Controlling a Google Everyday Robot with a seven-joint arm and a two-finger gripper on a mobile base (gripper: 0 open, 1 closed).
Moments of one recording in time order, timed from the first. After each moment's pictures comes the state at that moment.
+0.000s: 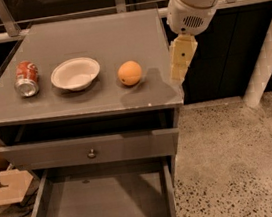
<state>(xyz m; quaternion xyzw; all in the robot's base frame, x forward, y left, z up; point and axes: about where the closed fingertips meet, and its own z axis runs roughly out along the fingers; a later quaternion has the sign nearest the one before) 0.574 -0.122 0.945 -0.62 0.76 -0.03 0.19</state>
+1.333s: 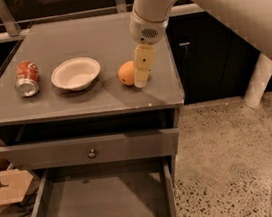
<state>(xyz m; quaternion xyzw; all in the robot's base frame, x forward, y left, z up) 0.641 -0.045 0.899 -0.65 0.73 0.01 0.19</state>
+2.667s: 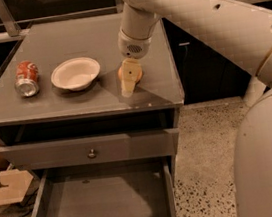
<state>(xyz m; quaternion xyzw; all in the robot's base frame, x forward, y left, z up) 0.666 -0.010 0.845 -0.64 0.75 0.04 0.17</state>
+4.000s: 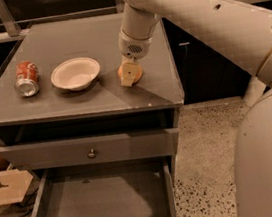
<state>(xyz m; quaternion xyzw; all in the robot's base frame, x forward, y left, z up) 0.666 -0.010 0.845 -0.64 0.75 0.04 0.17</state>
